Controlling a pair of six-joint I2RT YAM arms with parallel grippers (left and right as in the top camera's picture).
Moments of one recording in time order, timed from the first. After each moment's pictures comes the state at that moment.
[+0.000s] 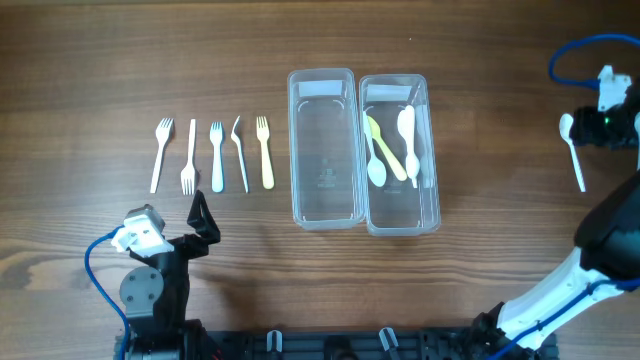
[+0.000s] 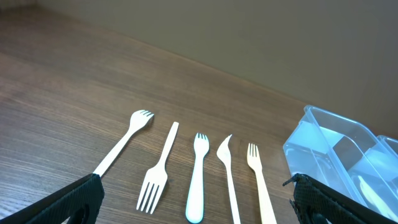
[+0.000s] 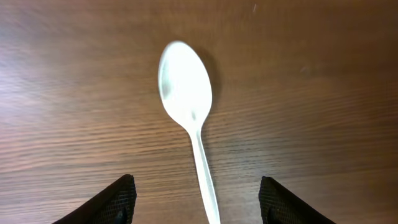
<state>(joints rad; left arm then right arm) 0.07 0.02 0.09 -0.26 -0.01 -0.33 -0.57 2.06 1.63 -0.87 -0.01 -0.49</state>
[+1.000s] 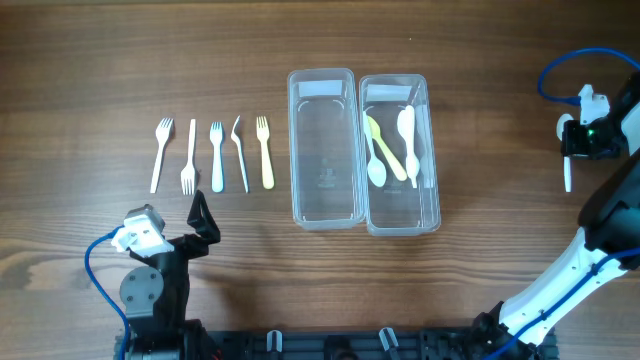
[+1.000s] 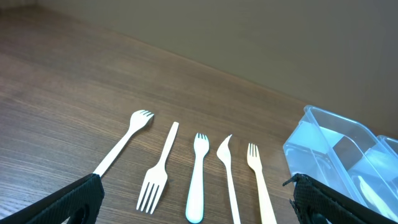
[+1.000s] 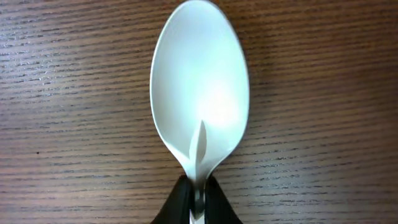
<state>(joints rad) 0.07 0.02 0.09 -0.26 -0.01 -0.33 -0.59 2.21 1.63 -0.83 -0.08 -0.49</state>
